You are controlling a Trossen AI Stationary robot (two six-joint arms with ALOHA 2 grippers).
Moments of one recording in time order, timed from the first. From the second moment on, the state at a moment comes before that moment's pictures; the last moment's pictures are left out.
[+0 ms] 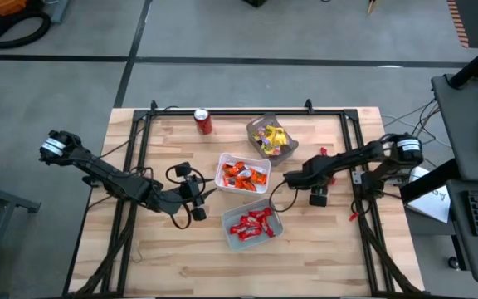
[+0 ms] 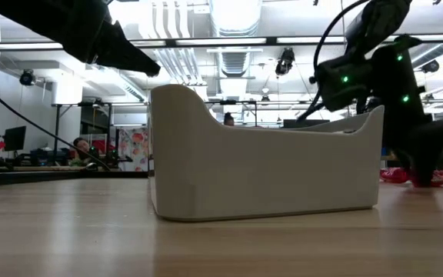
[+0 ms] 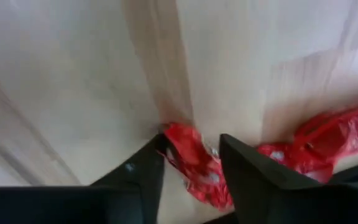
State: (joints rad) left arm -0.42 1.22 0.58 0.16 -0.82 -0.04; right arm -0.02 1.61 0.79 -1.05 0.16 0.21
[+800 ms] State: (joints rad) left arm -0.42 1.22 0.58 0.16 -0.82 -0.10; right arm 0.18 1.22 0.83 -0.31 0.17 0.24
